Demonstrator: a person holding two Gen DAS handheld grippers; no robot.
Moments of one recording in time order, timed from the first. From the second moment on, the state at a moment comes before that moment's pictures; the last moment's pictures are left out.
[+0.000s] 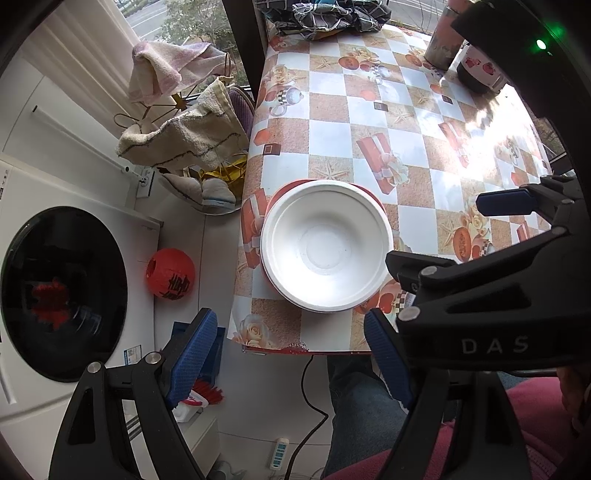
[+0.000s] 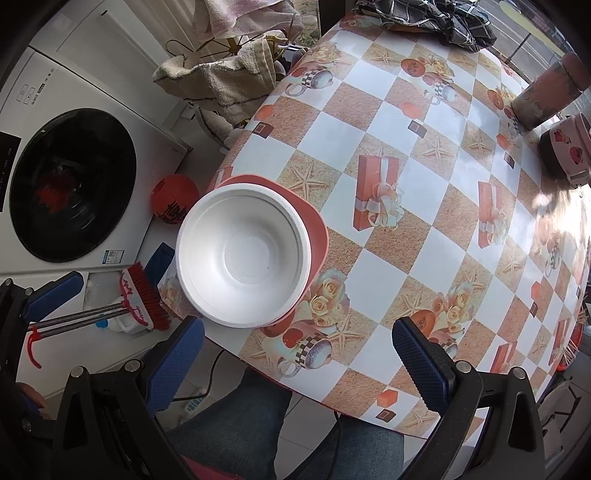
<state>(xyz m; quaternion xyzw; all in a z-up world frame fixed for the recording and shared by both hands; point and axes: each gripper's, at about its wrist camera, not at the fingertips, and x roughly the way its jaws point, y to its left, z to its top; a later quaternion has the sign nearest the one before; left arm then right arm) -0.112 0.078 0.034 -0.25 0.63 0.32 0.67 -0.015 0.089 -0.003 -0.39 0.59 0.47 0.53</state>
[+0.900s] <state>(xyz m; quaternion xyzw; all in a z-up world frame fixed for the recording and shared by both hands) -0.113 0.078 0.030 -0.24 0.64 0.32 0.66 -0.012 0.091 -0.006 -0.38 0.60 0.47 0.52</state>
